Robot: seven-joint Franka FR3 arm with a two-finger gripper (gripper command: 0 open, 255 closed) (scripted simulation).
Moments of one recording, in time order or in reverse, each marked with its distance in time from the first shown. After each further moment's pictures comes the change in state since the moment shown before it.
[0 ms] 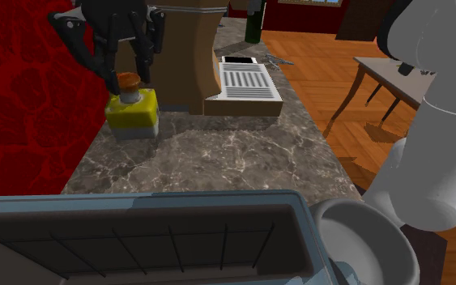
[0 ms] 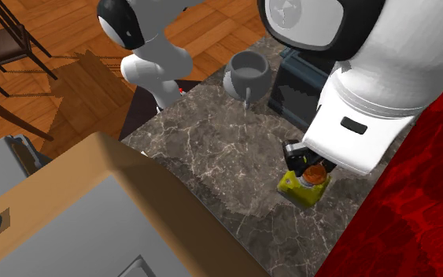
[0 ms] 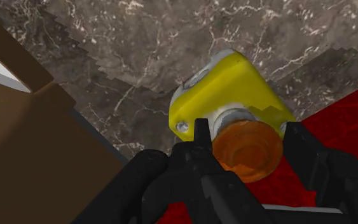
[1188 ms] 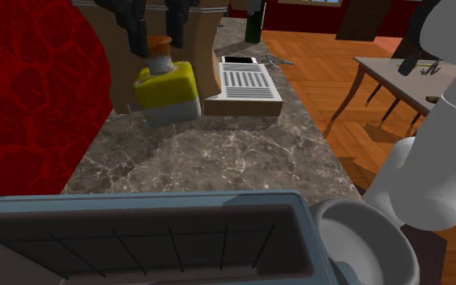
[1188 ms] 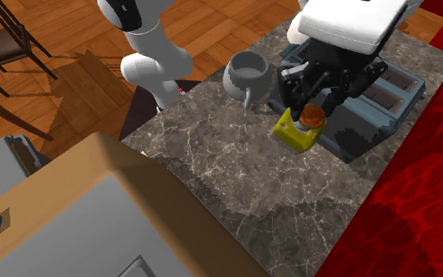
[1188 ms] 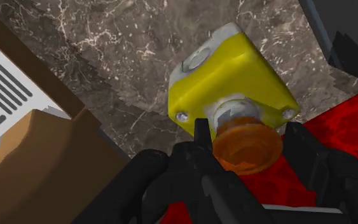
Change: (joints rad) arm -0.026 -0.122 0.051 0.060 0.060 -0.163 0.032
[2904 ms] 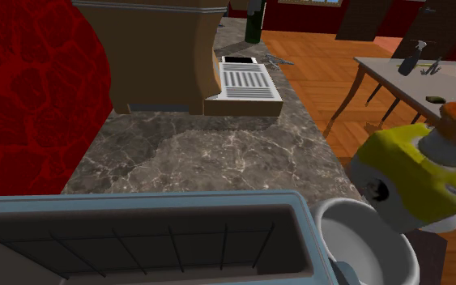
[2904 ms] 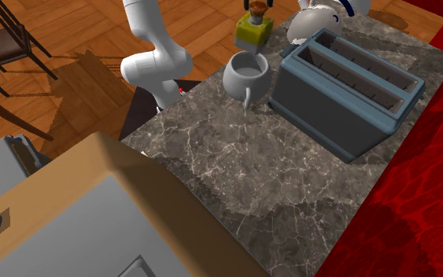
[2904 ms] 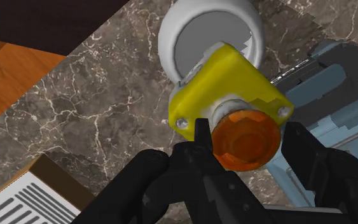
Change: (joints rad) arm 0.077 -0.827 -0.191 -0.582 0.445 -0.130 -0.002
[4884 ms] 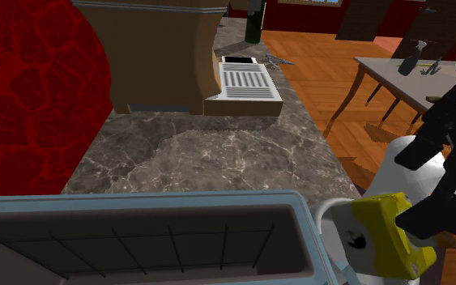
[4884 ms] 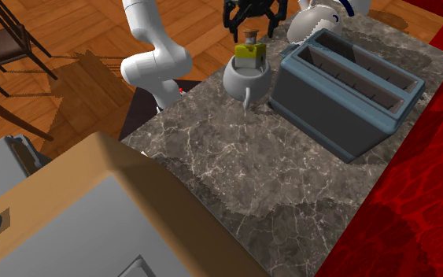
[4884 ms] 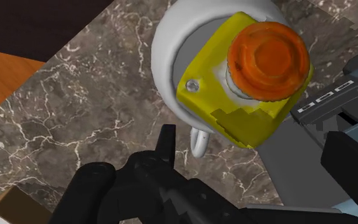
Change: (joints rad) arm 0.048 -0.173 0.013 -0.366 0.049 0.196 -0.048
